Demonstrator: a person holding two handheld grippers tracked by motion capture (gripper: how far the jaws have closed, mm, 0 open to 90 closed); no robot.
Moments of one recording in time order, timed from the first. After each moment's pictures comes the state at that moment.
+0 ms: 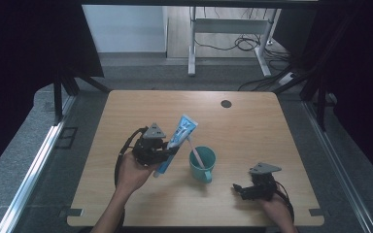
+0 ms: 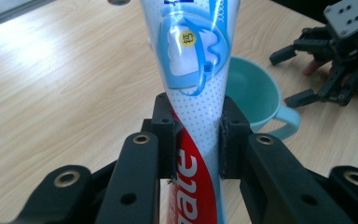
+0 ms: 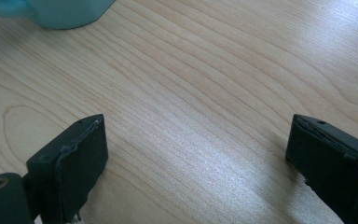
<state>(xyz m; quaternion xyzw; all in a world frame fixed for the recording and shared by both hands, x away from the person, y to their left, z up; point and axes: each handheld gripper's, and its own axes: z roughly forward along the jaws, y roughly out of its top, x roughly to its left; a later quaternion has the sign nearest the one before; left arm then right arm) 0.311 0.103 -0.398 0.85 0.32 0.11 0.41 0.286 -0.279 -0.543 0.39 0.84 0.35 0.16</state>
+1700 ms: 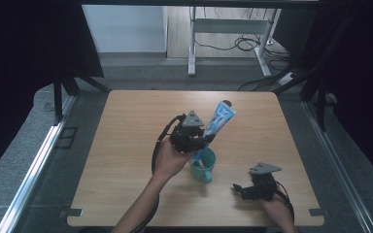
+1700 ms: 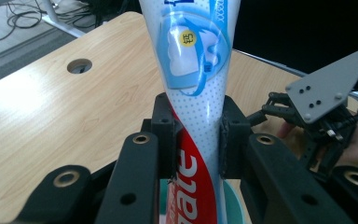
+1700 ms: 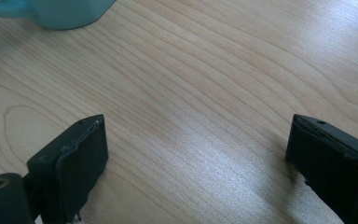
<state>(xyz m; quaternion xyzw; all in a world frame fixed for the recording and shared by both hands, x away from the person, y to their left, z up) 0.340 0.010 -0.378 0.84 0.26 0.12 0.47 0.286 -0.280 -0.542 0.39 0.84 0.35 0.16</state>
